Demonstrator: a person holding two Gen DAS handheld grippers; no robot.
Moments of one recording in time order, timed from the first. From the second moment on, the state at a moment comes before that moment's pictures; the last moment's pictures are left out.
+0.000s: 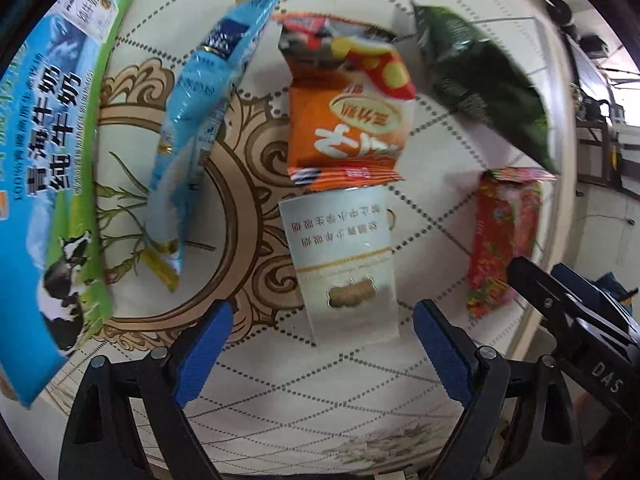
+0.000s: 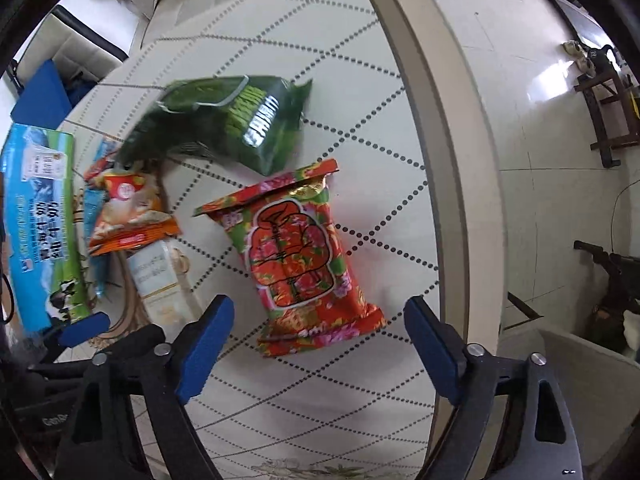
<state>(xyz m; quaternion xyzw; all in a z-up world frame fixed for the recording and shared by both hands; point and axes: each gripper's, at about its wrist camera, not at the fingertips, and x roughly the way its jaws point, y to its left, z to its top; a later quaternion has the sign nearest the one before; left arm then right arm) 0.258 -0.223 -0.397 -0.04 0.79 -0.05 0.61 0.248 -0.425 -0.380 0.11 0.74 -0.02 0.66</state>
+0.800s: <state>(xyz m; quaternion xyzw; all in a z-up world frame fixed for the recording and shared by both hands) 0.214 -0.246 -0.354 0.06 0.71 -0.07 0.69 0.220 -0.409 -0.377 0.10 0.74 -0.02 0.66</state>
